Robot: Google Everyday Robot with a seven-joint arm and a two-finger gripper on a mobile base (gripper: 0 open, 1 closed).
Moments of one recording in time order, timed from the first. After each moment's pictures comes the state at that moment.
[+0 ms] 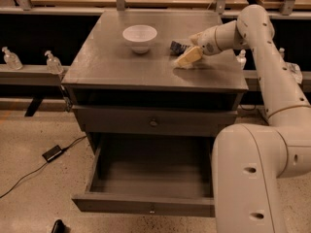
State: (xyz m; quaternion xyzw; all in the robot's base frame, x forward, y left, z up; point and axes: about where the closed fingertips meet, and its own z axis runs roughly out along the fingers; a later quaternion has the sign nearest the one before) arm 0.850 -0.130 0.825 -0.48 0.73 0.18 0.45
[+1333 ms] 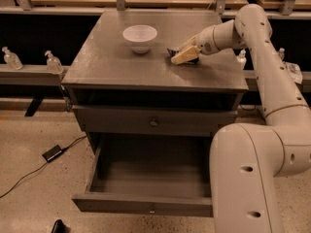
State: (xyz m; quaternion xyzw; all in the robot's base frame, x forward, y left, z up) arm 0.851 -0.125 0.824 -0.48 0.73 0.18 0.45
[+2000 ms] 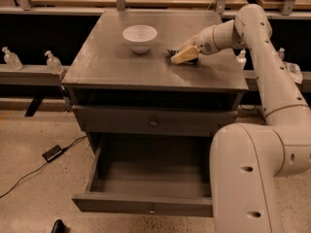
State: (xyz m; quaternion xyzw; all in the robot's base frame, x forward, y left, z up) arm 0.851 -0.125 0.824 -0.48 0.73 0.18 0.45
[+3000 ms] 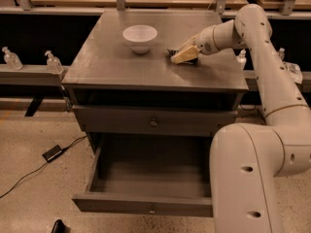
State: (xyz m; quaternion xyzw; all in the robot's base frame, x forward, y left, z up) arm 0.851 -0.125 0.824 -0.48 0.73 0.19 0.45
